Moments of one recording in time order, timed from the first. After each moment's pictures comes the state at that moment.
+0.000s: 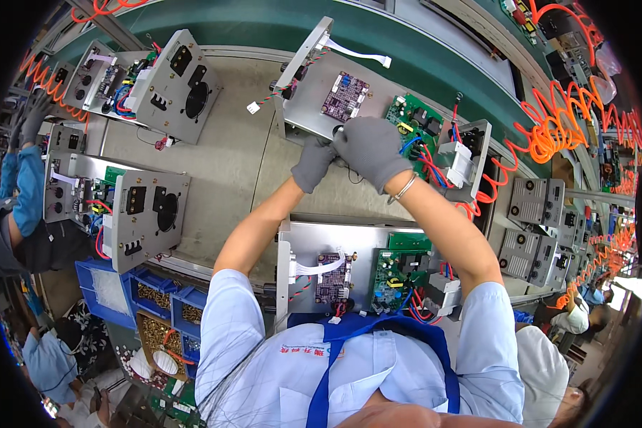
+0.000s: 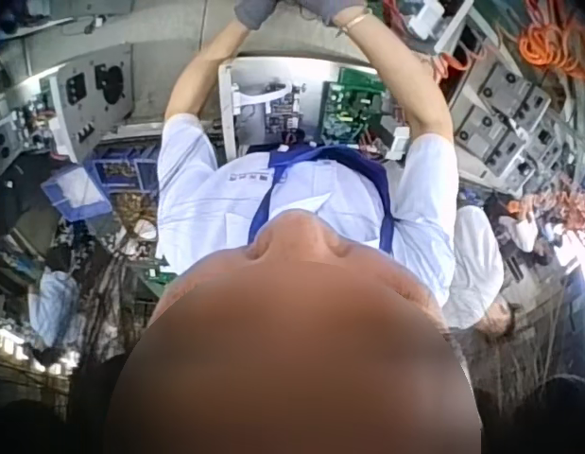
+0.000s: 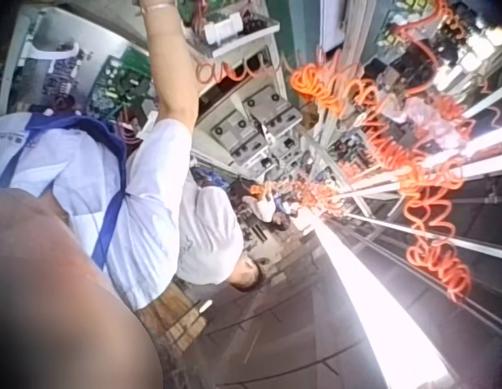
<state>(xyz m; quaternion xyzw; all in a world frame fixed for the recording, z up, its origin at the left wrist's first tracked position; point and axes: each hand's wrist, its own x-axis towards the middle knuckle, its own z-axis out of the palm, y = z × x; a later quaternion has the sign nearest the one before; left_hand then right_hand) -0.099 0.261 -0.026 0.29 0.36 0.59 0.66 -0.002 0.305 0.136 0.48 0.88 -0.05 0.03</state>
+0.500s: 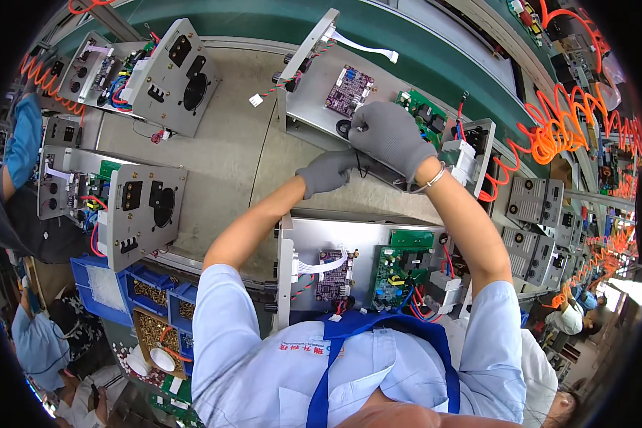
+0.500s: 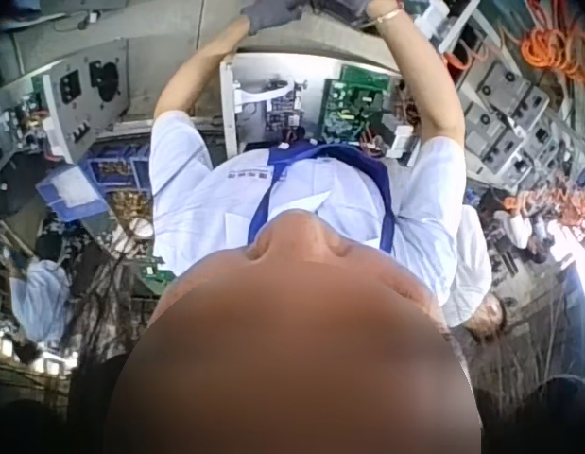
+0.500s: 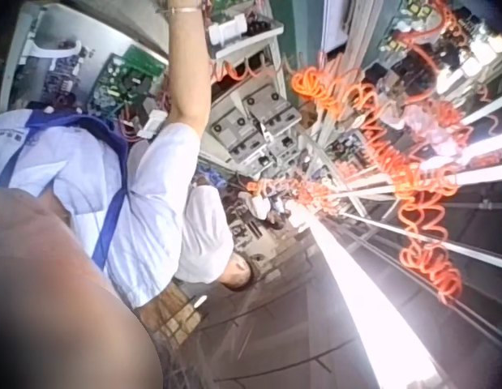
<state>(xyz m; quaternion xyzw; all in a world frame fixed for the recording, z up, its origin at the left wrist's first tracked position) -0.096 0.245 -0.009 0.68 0.42 0.31 0.52 0.010 0.322 0.164 0.44 0.88 -0.16 0.03</state>
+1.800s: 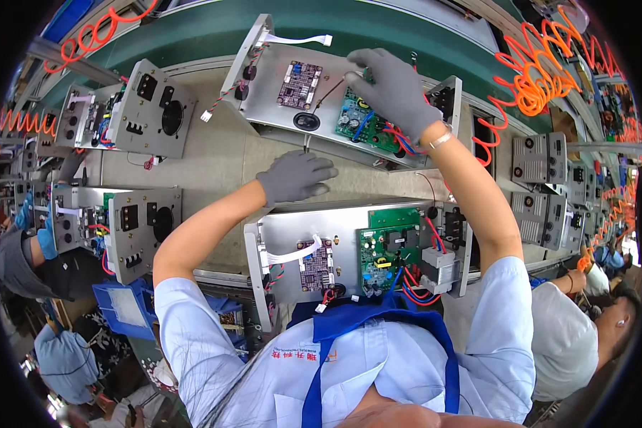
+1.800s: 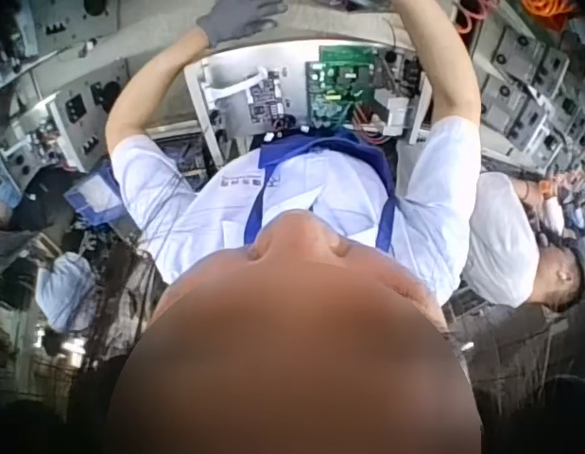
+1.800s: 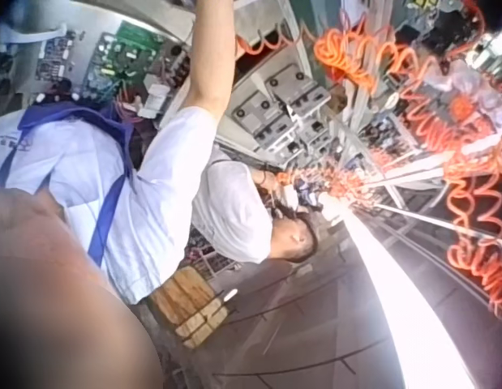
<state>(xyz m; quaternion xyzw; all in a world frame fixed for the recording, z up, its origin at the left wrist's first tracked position) -0.113 0.234 0.024 0.94 0.29 0.07 0.16 0.086 0.355 0.187 0.47 0.85 -0.12 -0.20</state>
